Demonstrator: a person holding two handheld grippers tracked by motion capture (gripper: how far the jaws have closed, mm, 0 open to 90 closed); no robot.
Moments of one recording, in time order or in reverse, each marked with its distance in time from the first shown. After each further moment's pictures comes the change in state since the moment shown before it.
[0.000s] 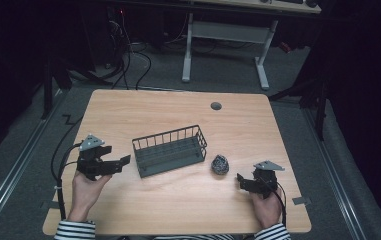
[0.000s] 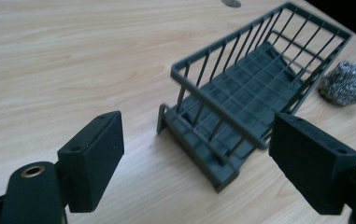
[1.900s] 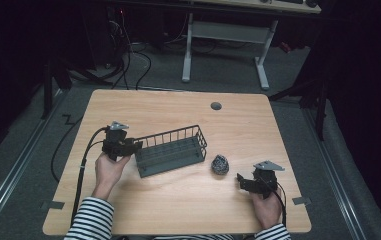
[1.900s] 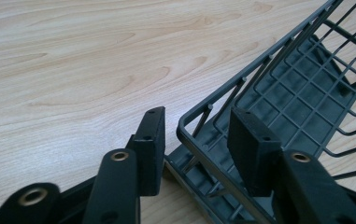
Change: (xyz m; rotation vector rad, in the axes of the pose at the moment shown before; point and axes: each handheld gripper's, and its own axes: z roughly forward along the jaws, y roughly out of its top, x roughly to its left) left arm 0.003 0.028 0.077 0.128 0.051 -0.011; right arm 0.000 0.000 0.000 -0.001 0.003 -0.003
